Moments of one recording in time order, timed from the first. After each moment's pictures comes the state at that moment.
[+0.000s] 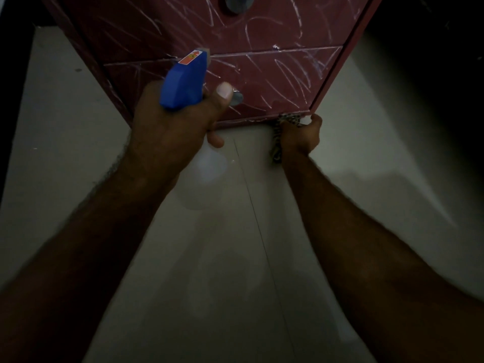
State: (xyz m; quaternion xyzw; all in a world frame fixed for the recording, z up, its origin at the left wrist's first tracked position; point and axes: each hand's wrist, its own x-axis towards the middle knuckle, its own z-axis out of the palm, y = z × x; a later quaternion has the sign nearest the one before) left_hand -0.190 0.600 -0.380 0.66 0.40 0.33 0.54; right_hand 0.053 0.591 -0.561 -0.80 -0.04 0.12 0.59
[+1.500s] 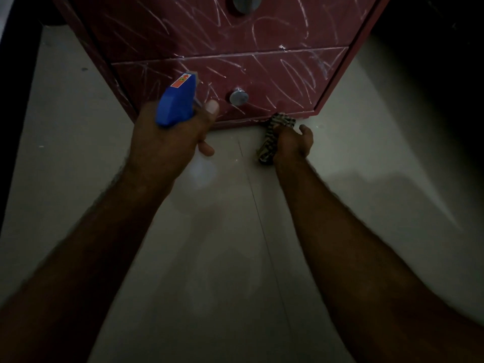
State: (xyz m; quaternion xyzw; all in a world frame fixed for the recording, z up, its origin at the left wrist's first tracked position) left_hand -0.205 0.614 -0.416 0.67 0.42 0.34 0.51; right_hand 0.032 0.597 -0.564 -0.68 0.10 0.26 0.68
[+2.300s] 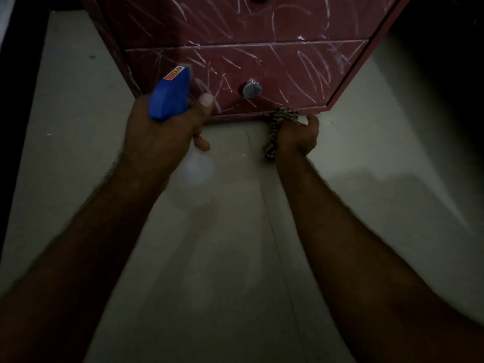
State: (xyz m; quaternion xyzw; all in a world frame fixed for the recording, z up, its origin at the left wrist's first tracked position) left_hand -0.226 0.627 -0.427 0.65 0.42 0.37 0.52; right_hand 0.014 0.609 -0.564 -0.79 -0.01 0.14 0.60
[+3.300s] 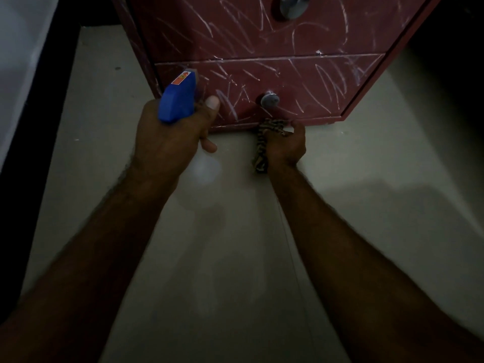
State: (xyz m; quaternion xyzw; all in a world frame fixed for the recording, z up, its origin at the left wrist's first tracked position) left_hand -0.241 0.636 -0.416 0.63 0.45 0.38 0.51; right_hand -0.031 0.626 -0.573 -0.78 -0.08 0.17 0.59
